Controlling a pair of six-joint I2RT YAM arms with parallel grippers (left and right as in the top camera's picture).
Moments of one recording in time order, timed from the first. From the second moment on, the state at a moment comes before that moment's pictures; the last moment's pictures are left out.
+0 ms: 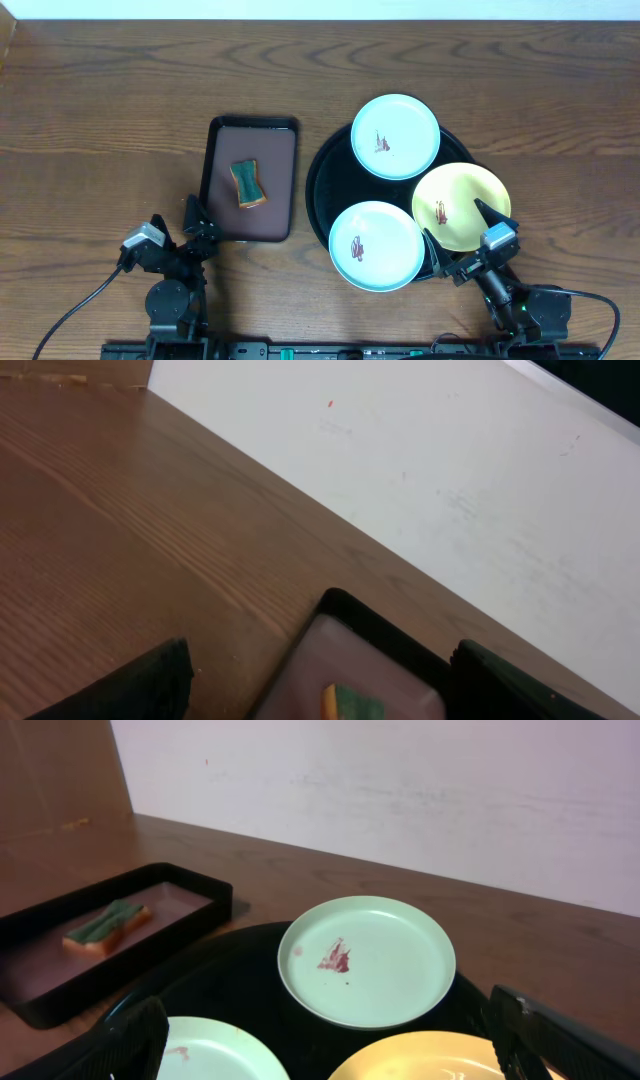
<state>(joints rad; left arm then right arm) -0.03 0.01 0.02 -0.10 -0.27 -0.54 0.06 0.01 0.01 -0.04 -0.47 -0.03</state>
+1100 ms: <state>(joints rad) -0.03 0.01 0.02 -0.08 -0.27 -0.54 0.06 0.01 0.01 0.00 -0.47 -0.03</state>
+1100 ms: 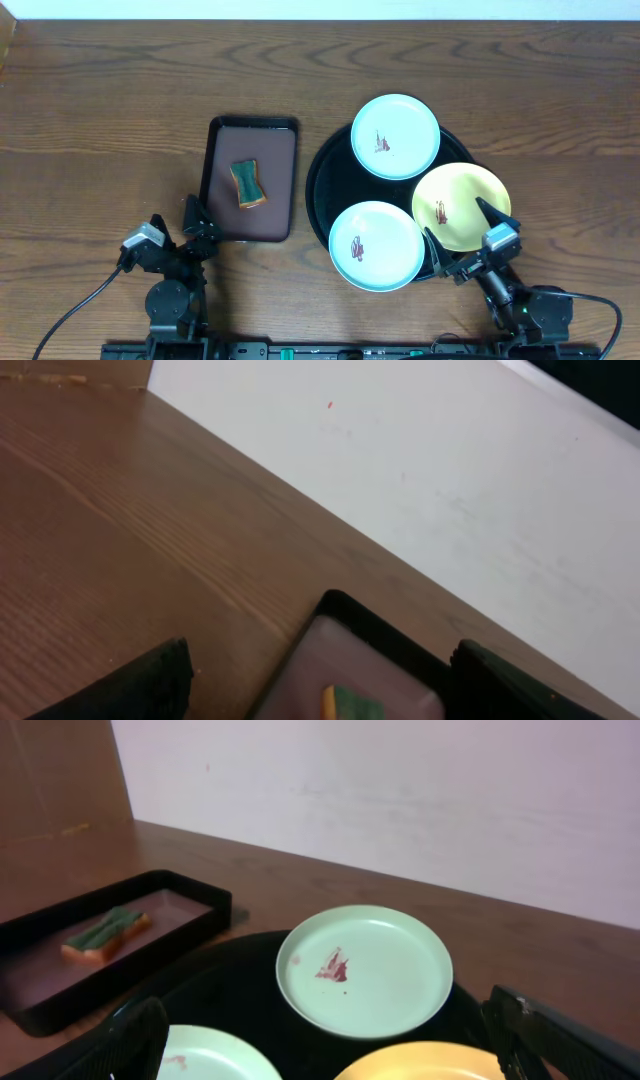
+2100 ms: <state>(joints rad) -0.03 1.15 1.23 -0.92 0.17 -0.48 0.06 1.19 1.40 -0.94 -0.44 0.00</state>
